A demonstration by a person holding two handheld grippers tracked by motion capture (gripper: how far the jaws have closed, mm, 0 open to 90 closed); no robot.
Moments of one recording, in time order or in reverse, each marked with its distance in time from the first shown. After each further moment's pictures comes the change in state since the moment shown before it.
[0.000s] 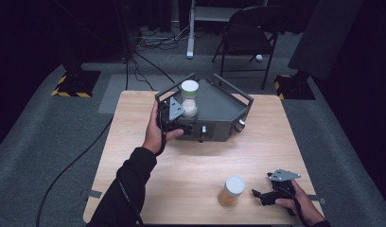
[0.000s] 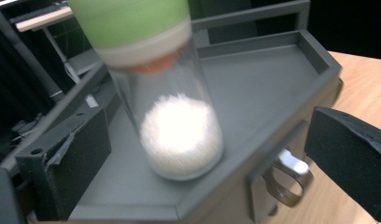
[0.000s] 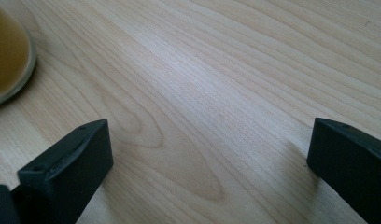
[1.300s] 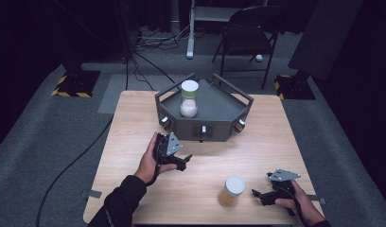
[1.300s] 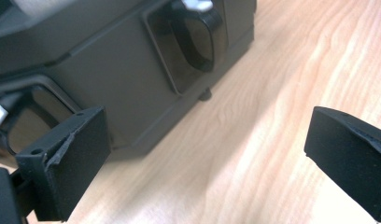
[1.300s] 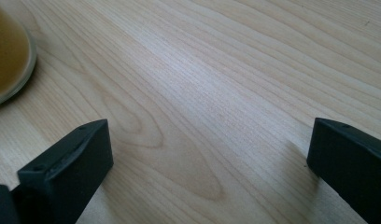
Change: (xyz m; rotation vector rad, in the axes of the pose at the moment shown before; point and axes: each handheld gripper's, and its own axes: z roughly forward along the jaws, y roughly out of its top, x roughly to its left) left arm -0.029 -0.061 -0.022 0.176 -0.139 0.087; right arm 0.000 0.000 0.000 0.000 0.000 0.000
